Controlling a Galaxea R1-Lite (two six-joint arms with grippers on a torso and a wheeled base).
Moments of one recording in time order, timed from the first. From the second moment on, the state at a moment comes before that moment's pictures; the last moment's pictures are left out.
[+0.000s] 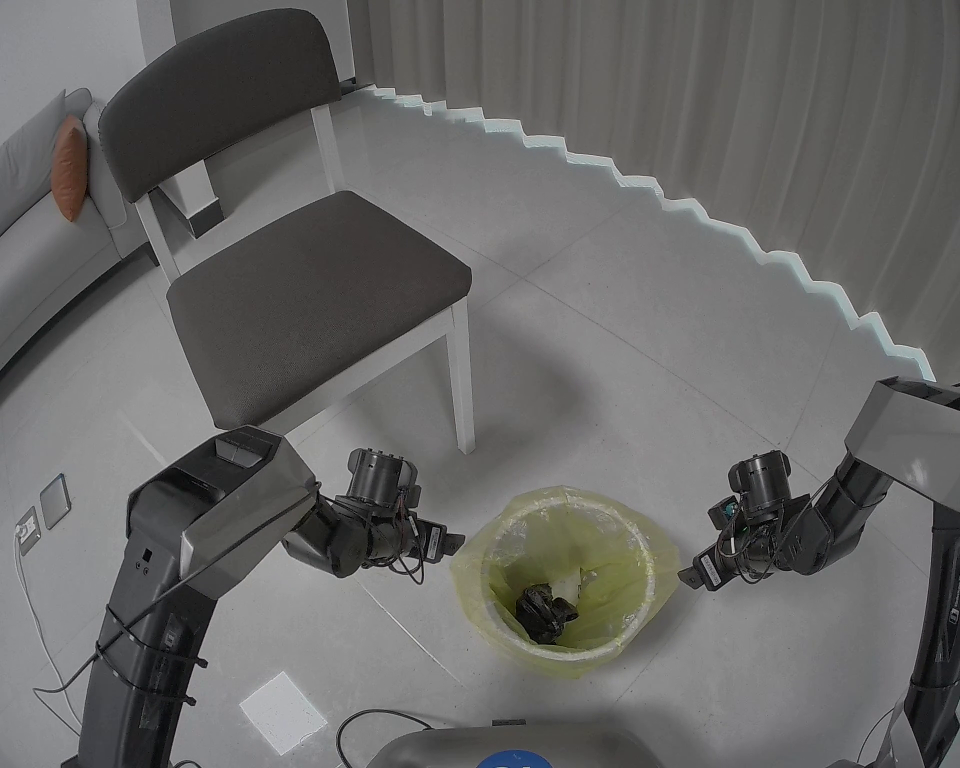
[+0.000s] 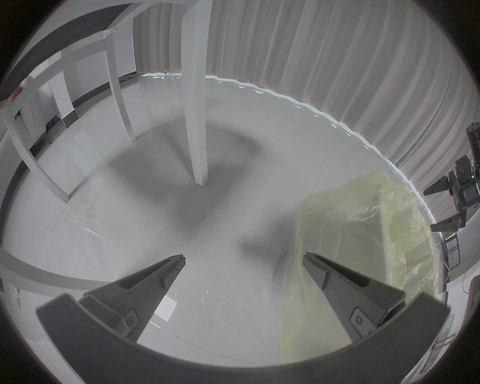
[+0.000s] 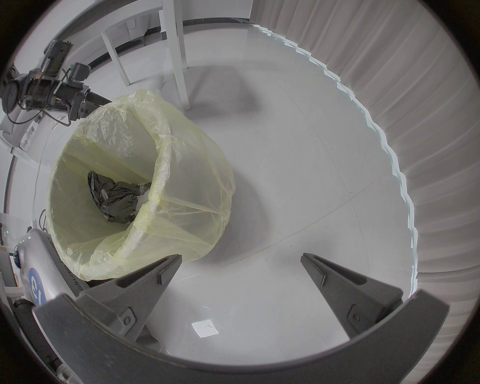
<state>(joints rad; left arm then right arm) -0.39 2.63 -1.46 -0.44 -0.06 -0.01 0.19 2.27 -0.83 -0.54 -0.13 -0.28</state>
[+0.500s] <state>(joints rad) -0.39 2.45 -1.06 -0.63 -0.12 0.04 0.19 2.25 -0.79 -0.55 -0.13 -0.28</state>
